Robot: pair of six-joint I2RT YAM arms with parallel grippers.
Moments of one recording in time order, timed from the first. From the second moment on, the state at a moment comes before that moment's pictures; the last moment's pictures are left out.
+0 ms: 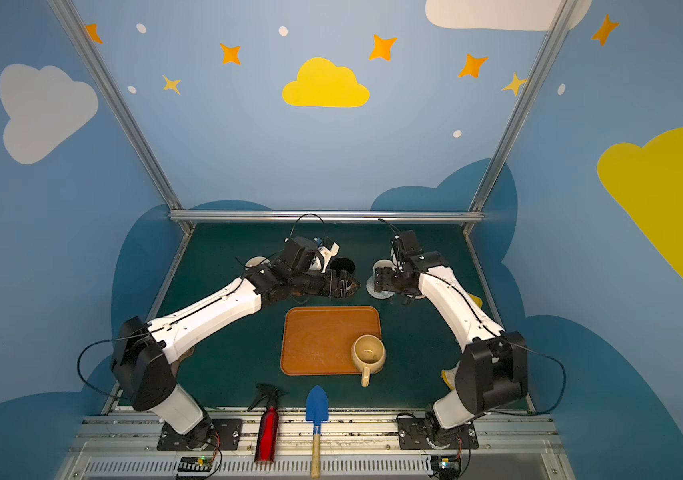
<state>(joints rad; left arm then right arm) -0.73 1.62 1.41 -0.44 0.33 -0.58 0.35 1.48 1.28 -0.91 -0.04 0.31</state>
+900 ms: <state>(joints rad) -0.74 1.44 1.13 -0.58 0.50 -0.58 0.87 0.97 0.79 -1.06 -0.08 0.65</state>
